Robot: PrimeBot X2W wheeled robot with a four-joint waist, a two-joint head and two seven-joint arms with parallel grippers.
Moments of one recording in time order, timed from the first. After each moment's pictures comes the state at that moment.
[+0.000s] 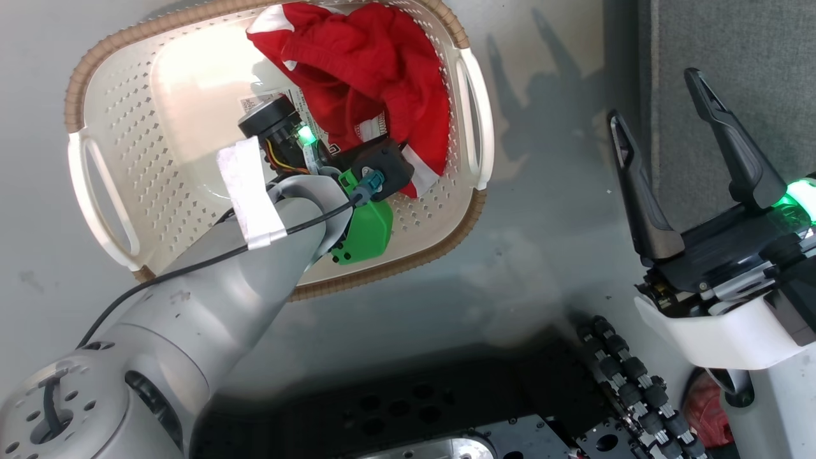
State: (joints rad) left arm -1.13 0.10 -1.28 1.01 -0.41 -0.13 -0.25; right arm -0.30 -0.23 0.16 -0.37 0.06 0.13 -0.26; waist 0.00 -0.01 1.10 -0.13
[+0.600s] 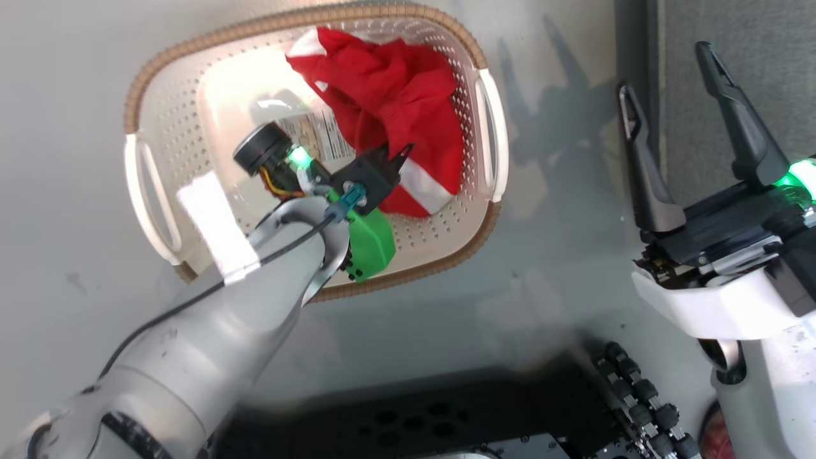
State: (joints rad) left arm -1.00 0.14 -1.08 0.83 -0.41 -0.08 -0.26; right arm -0.35 -0.19 0.13 -0.32 0.05 0.13 -0.26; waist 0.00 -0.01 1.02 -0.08
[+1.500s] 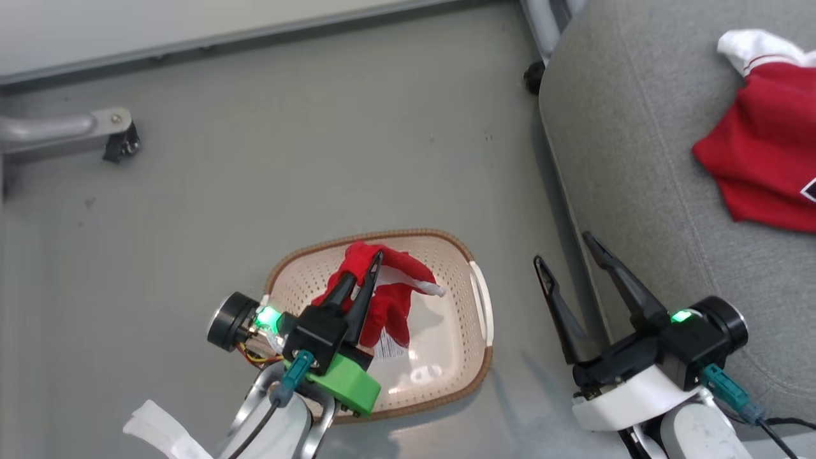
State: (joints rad) left arm -0.32 0.14 -0.56 0.29 -0.12 -0.01 -0.26; right arm -0.09 -0.13 0.24 -0.09 0.13 0.13 -0.26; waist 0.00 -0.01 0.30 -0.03
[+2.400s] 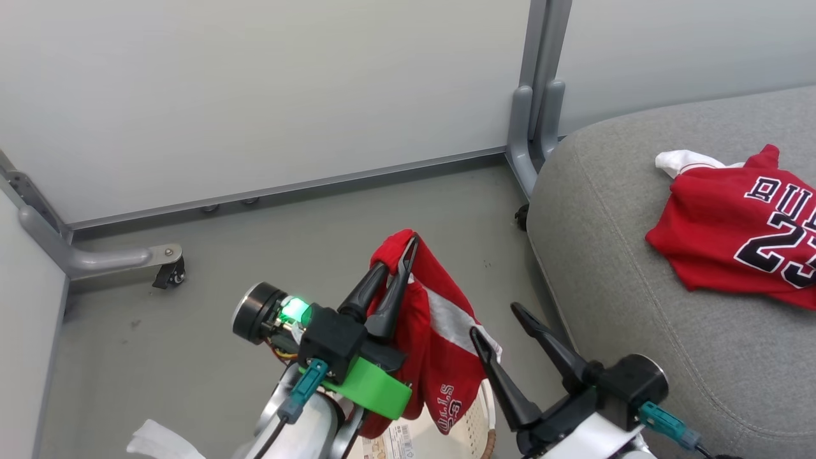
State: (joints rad) left arm -0.26 0.07 -0.52 0.13 -0.10 -0.05 -0.26; right arm -0.02 -0.09 0.40 0.00 0.27 0.13 -0.26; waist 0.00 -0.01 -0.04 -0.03
